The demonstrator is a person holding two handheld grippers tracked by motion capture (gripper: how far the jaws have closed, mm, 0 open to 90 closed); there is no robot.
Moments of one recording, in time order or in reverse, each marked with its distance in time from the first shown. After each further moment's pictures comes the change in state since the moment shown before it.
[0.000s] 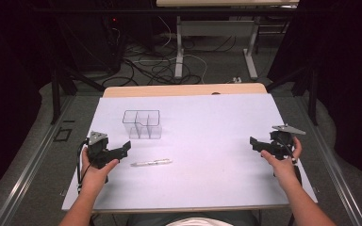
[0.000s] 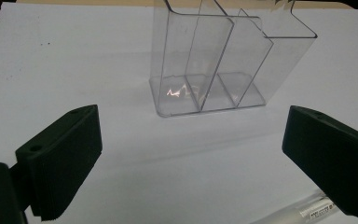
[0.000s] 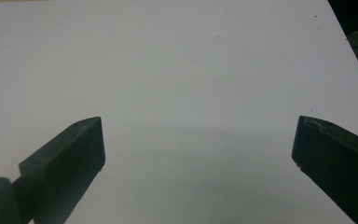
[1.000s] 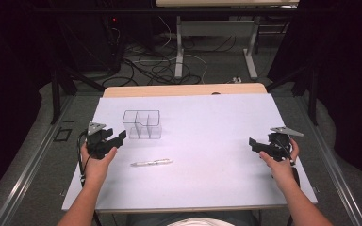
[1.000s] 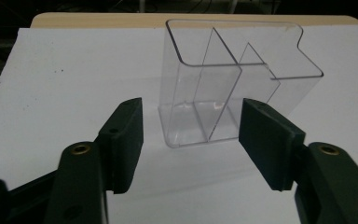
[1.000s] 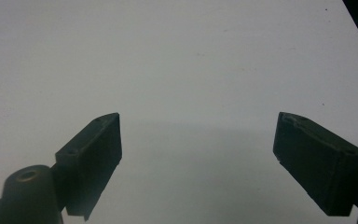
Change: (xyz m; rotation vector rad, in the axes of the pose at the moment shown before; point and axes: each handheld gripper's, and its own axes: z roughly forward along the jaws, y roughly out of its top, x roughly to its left) left arm 0.002 0.028 0.003 -0.015 0.029 -0.005; right arm 0.003 -0.006 0.002 0.004 0.013 0.000
